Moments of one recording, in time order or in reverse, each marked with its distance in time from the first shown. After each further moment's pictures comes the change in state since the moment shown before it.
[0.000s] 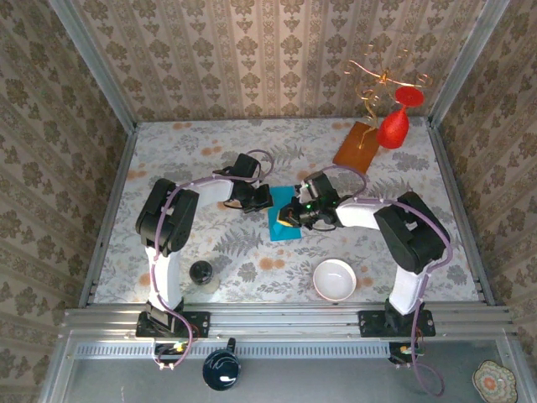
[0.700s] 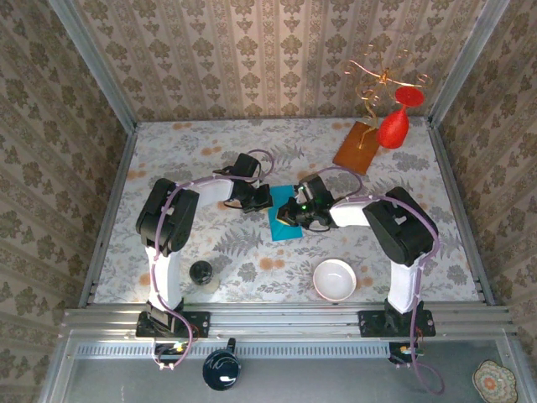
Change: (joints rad) left arm 0.000 0.003 0.009 -0.013 0.000 0.008; right arm 0.019 0.087 0.021 0.069 0.105 0.027
